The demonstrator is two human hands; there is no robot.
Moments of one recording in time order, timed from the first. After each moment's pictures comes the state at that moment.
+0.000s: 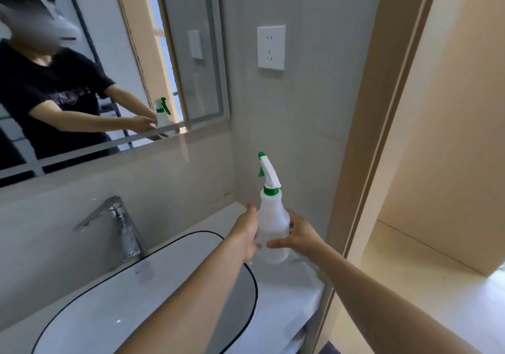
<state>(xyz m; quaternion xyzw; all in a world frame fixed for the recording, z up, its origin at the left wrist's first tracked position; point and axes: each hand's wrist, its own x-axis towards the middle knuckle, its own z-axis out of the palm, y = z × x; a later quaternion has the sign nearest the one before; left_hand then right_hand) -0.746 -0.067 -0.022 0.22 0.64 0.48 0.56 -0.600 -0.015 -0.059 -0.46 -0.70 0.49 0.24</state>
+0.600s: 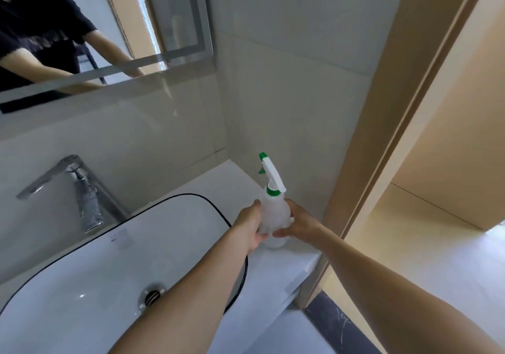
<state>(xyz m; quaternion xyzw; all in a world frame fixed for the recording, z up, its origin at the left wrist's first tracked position) -0.730 -0.029 -0.141 0.10 0.64 0.45 0.61 -0.587 0.032 -0.185 -0.48 -0.71 0.50 0.14</state>
